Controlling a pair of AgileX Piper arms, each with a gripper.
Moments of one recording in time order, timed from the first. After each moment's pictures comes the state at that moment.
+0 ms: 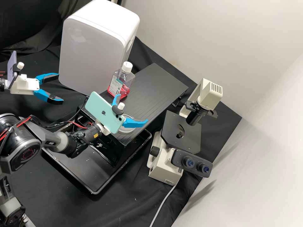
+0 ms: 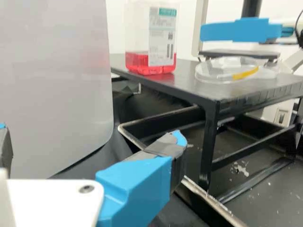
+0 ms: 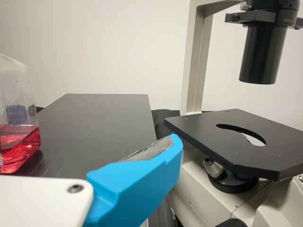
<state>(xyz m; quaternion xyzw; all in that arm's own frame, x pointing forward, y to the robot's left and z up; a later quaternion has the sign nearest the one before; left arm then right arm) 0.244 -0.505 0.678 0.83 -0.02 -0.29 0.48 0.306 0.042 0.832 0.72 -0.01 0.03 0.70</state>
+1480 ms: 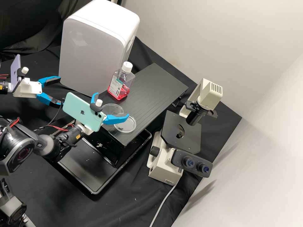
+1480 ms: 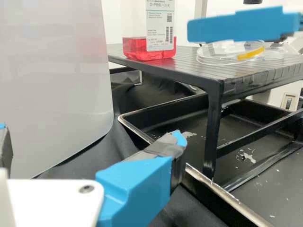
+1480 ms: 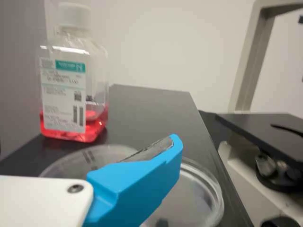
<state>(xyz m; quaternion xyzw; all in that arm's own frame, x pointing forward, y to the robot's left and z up) 0.250 -0.503 0.666 0.84 -0.02 -0.29 0.46 0.265 0.056 0.789 0.69 0.06 0.02 0.72</state>
